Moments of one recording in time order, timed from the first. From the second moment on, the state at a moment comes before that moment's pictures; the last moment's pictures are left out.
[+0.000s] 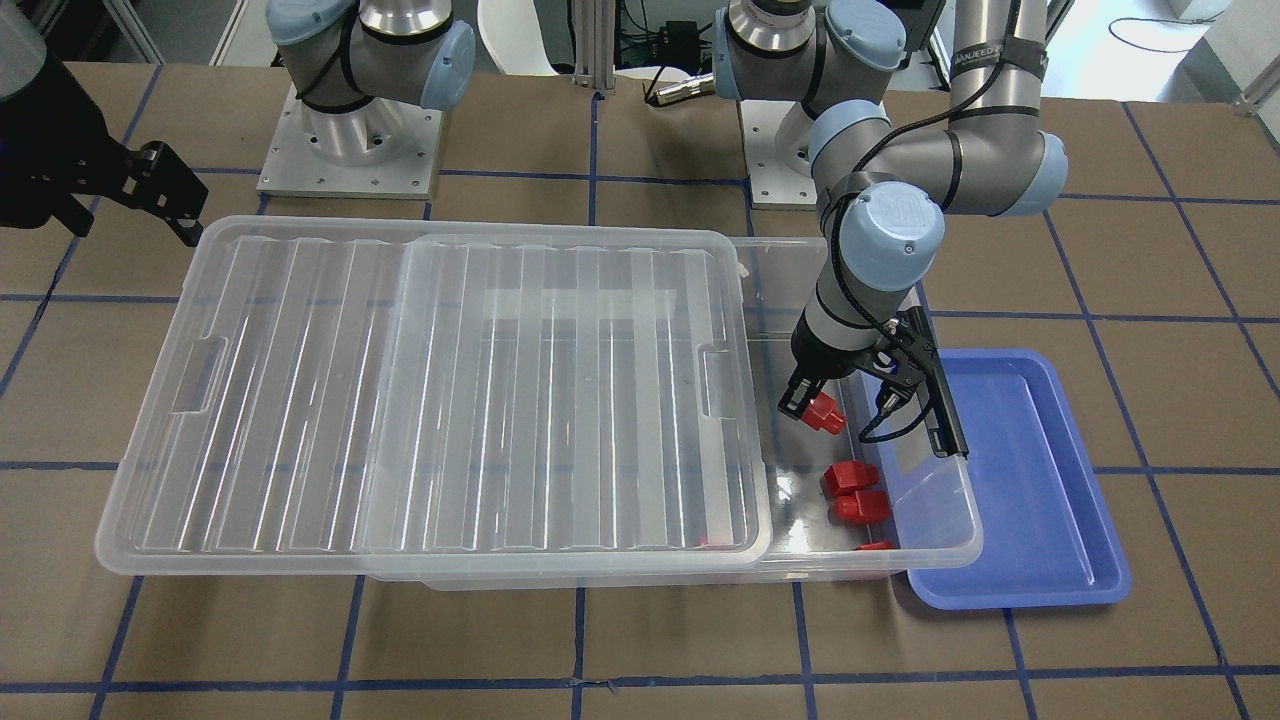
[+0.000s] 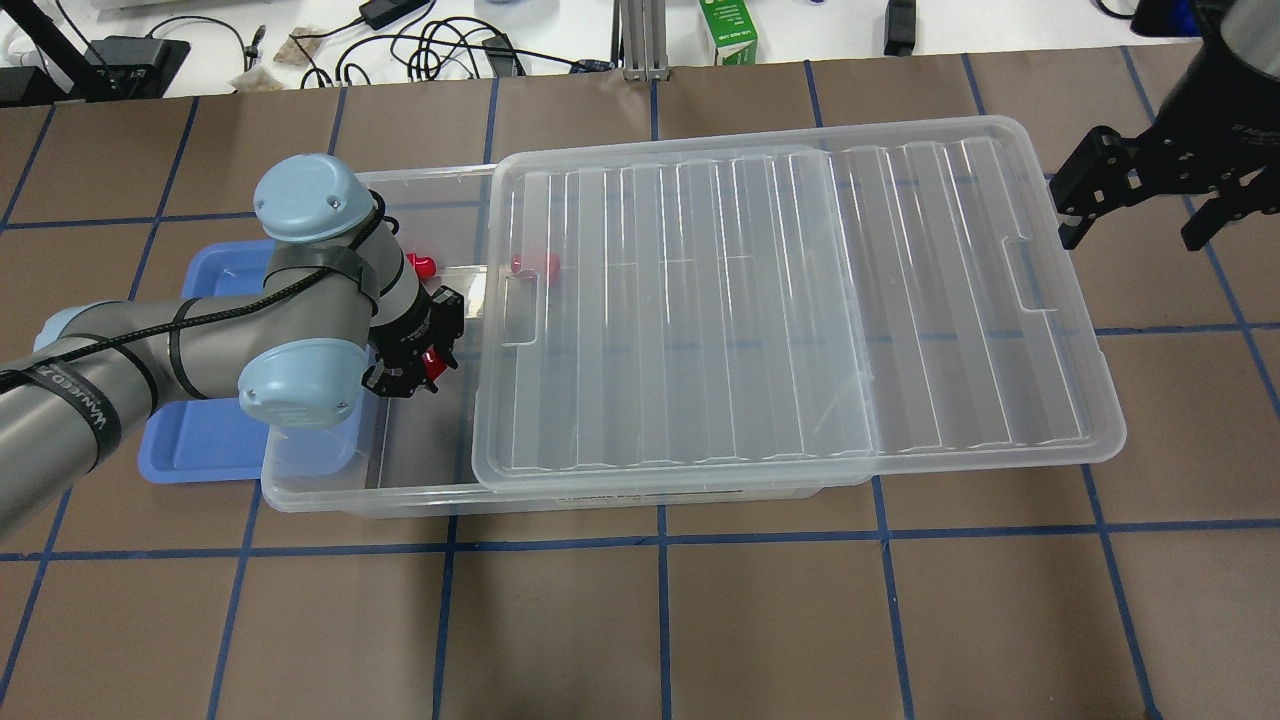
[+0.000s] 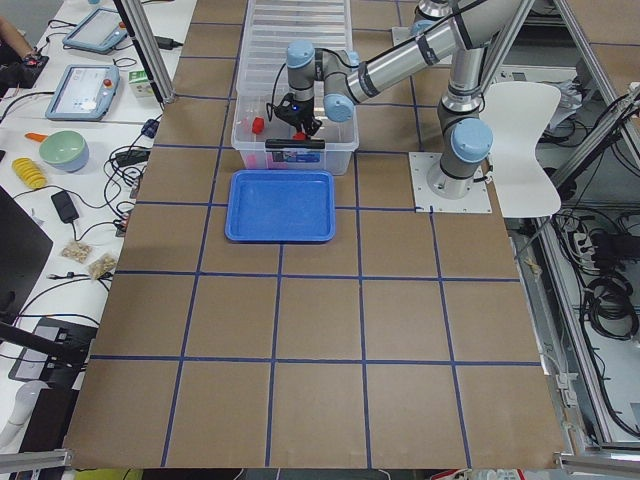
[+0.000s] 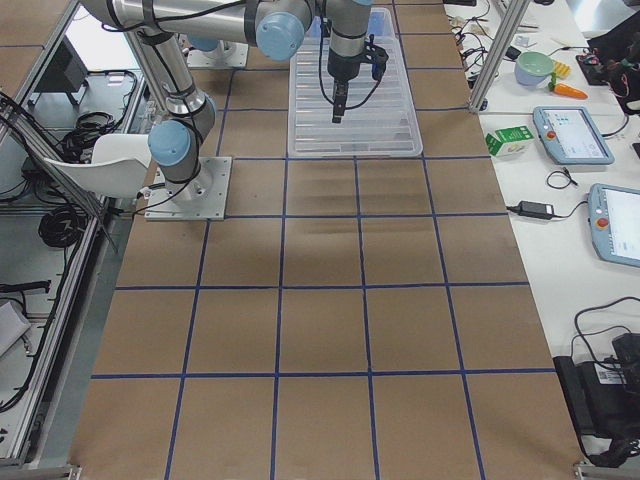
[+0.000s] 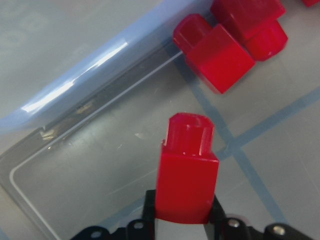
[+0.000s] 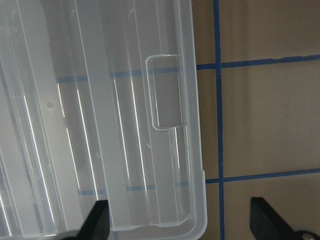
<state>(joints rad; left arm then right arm) -1.56 -1.77 -2.01 -0.95 1.59 -0.95 1.31 -1.62 1.60 -1.49 -1.61 -0.18</state>
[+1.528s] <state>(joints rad) -1.16 -1.65 -1.75 -1.37 1.55 0.23 1.31 -1.62 1.60 -1.49 -1.60 -0.18</state>
